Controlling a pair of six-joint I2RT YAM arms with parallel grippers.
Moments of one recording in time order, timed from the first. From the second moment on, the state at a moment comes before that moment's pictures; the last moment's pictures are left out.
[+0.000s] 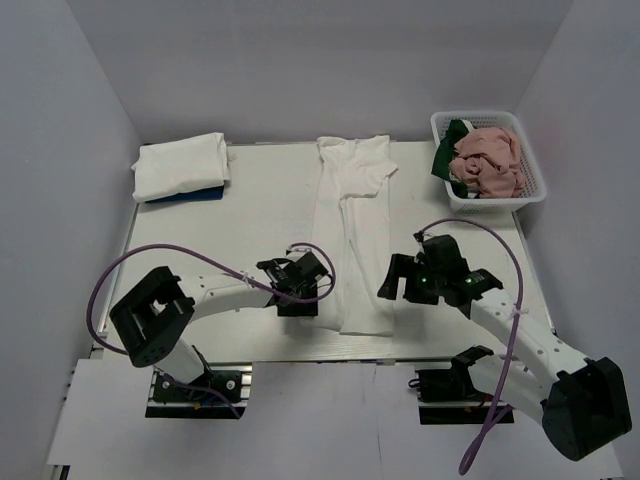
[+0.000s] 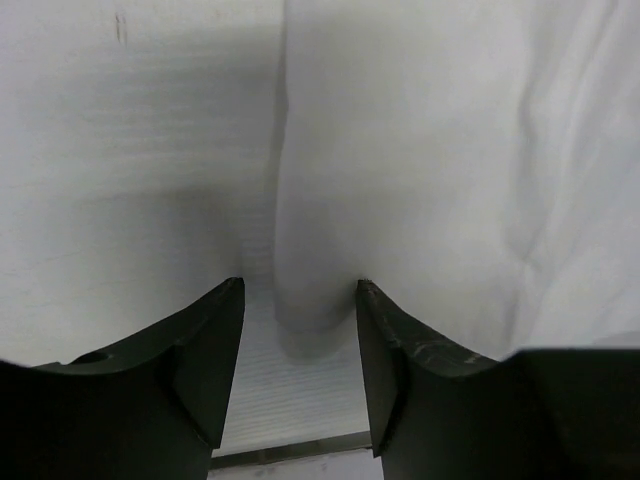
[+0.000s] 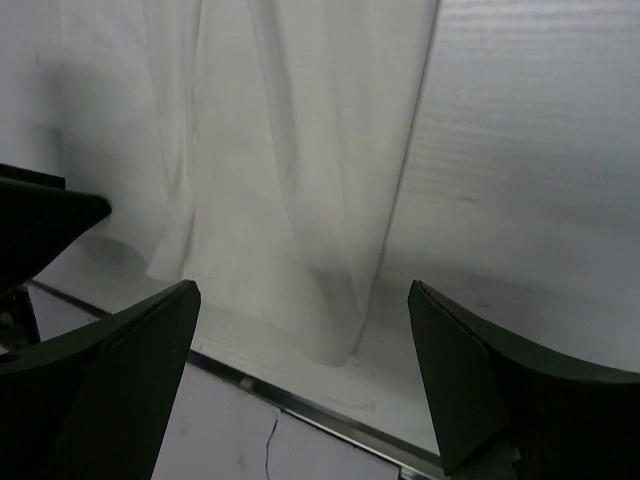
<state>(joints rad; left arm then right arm) -0.95 1.55 0.88 -0.55 -0.21 -0.89 0.46 0.97 0.58 -0.49 -0.20 0.51</state>
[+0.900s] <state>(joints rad) -0.95 1.54 0.81 -0.51 -0.09 -0.96 0.58 1.09 0.40 -0.45 -0.35 0.63</state>
